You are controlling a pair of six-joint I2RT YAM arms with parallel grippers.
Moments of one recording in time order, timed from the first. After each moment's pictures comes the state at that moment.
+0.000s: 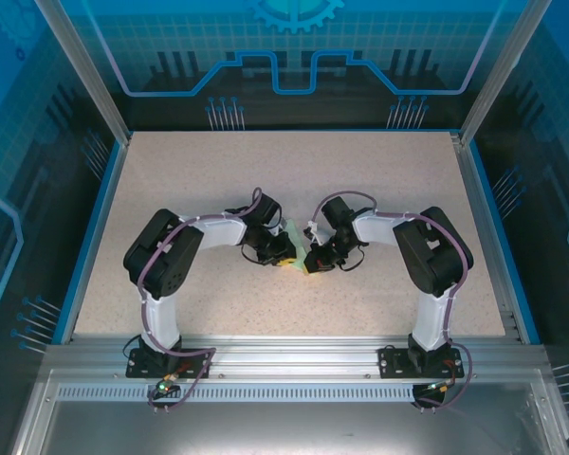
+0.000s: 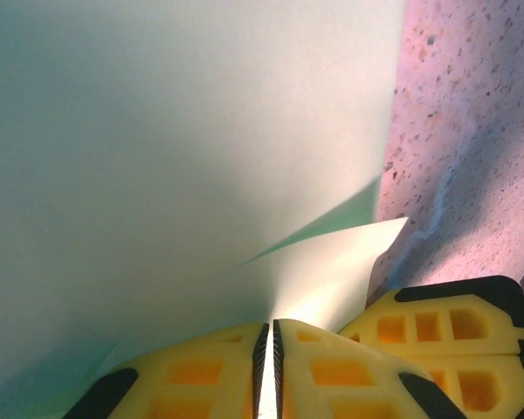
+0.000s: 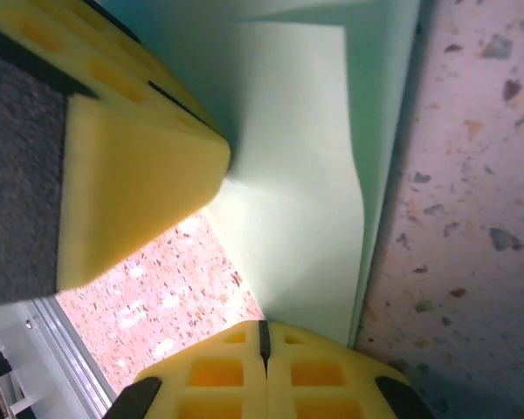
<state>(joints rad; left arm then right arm) -0.51 1.93 1.07 -0.34 0.56 -0.80 0.50 1.91 1.04 -0.54 -0.67 0.18</state>
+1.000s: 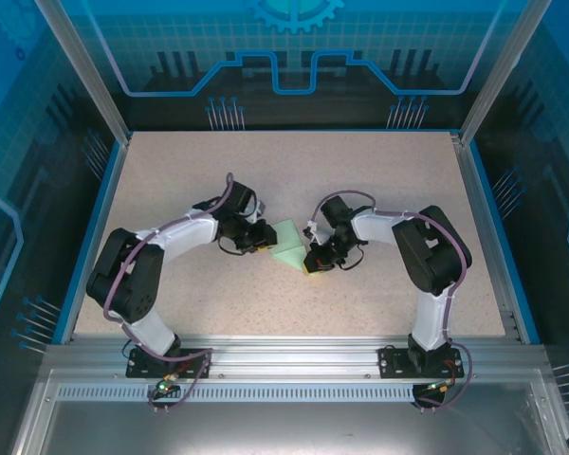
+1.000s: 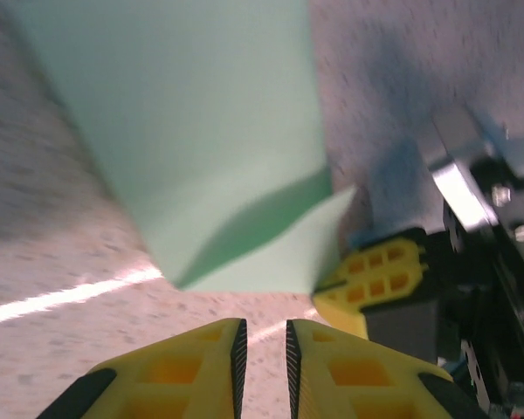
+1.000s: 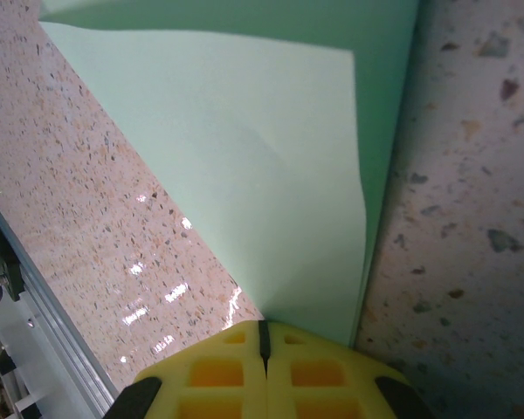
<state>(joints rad) -0.44 1.68 1.02 -0.45 0.50 -0.68 0.50 1.92 1.07 -0.57 -0.67 0.18</state>
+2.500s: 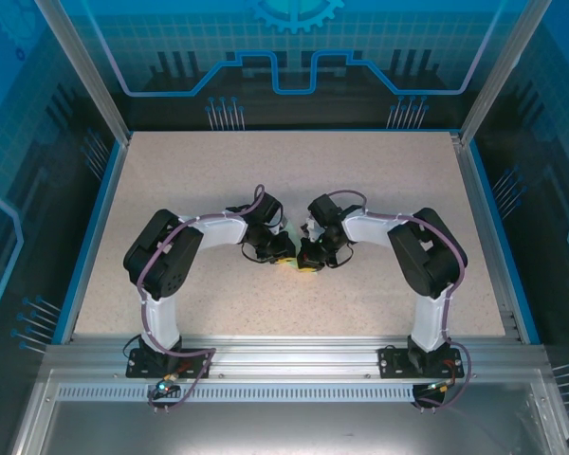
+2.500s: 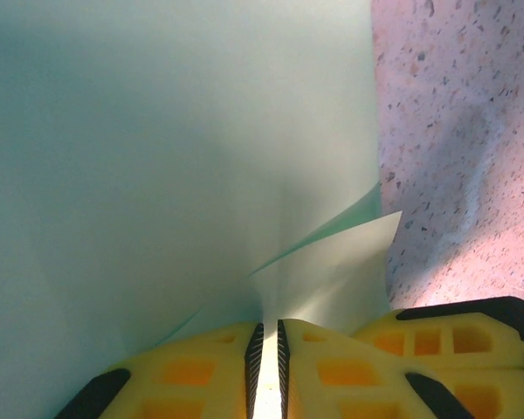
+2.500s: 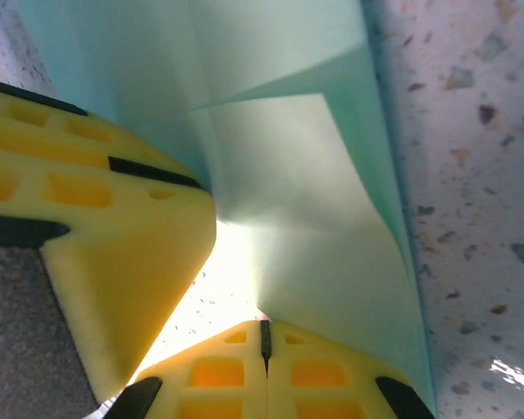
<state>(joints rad) -0.53 1.93 1.10 -0.37 0.50 -0.74 0.58 1.92 1.12 -0.56 -0.55 0.57</state>
